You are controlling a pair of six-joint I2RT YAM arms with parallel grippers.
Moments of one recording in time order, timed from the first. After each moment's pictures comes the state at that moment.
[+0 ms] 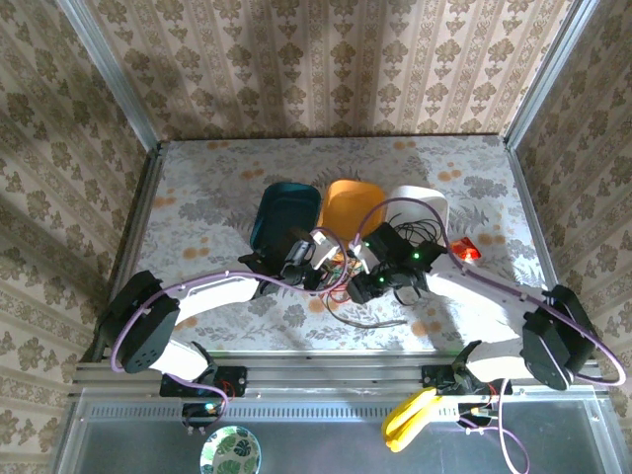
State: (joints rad) left arm -0.87 1.46 0.77 -0.09 0.21 -0.09; right arm 0.70 1.36 0.90 -0.63 -0.20 0.13
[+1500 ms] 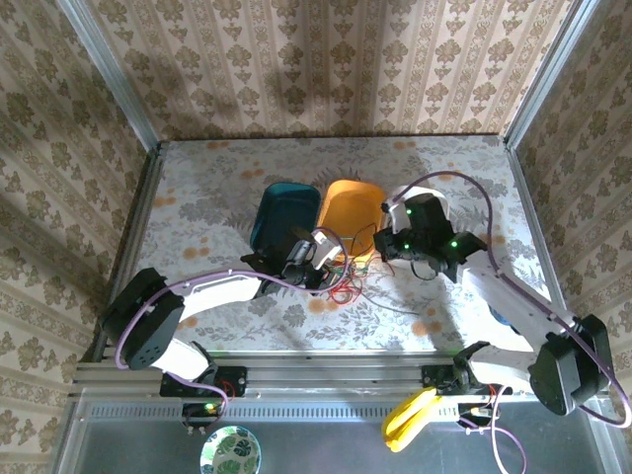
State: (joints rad) left arm -0.87 1.49 0.77 -0.07 0.24 -0.11; right arm 0.42 1.18 0.88 -0.43 -0.22 0.20
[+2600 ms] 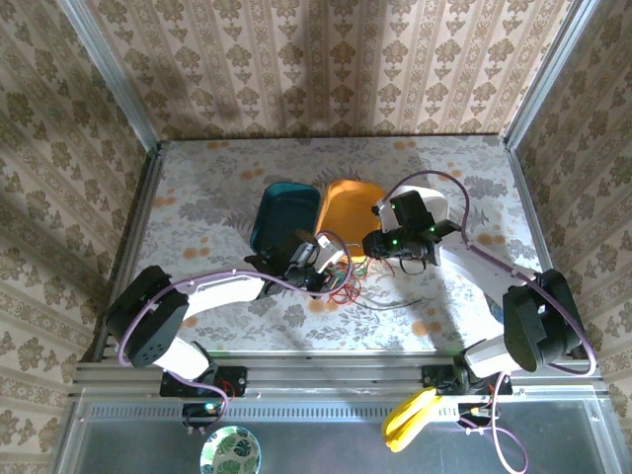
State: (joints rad) left arm -0.89 1.51 0.77 -0.09 0.24 -0.09; right arm 0.40 1.45 0.92 -0.40 -0.32 0.28
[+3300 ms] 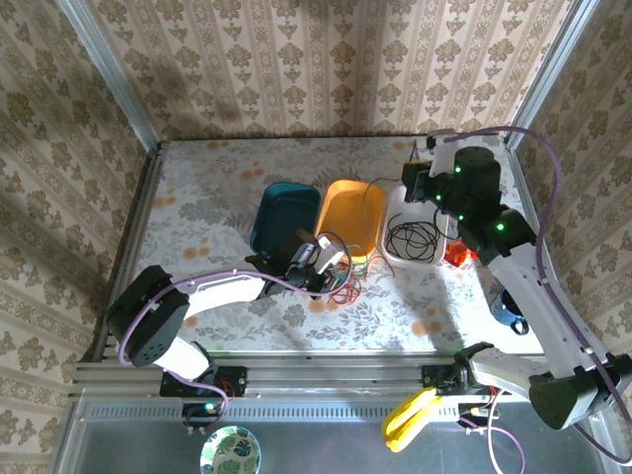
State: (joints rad) left arm -0.89 1.51 0.77 -0.10 0.24 -0.08; right arm 0.28 1.13 1.25 -0.42 -0.09 0.23
